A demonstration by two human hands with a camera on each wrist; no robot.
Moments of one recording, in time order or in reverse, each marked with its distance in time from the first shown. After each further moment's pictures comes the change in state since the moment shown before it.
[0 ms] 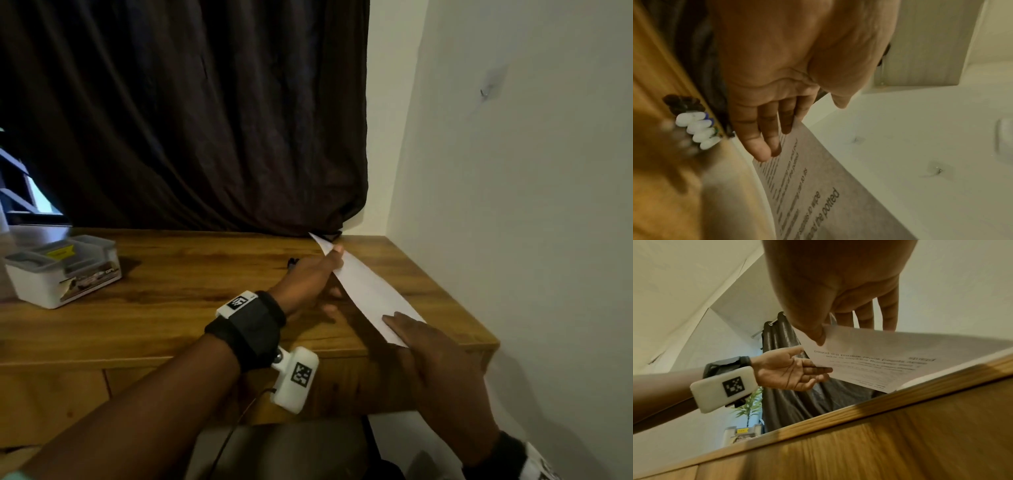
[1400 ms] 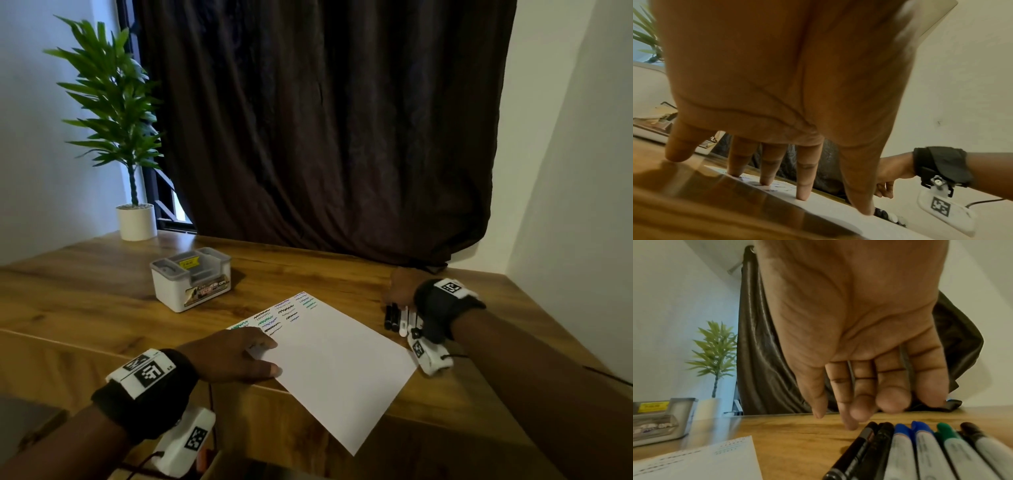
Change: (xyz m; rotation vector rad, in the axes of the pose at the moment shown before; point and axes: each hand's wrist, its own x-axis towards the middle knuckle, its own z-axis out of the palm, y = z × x) left_hand -0.095 -0.059 -0.232 1.031 0.029 -0.281; right_hand 0.280 -0.078 0.158 -0.257 -0.768 0.099
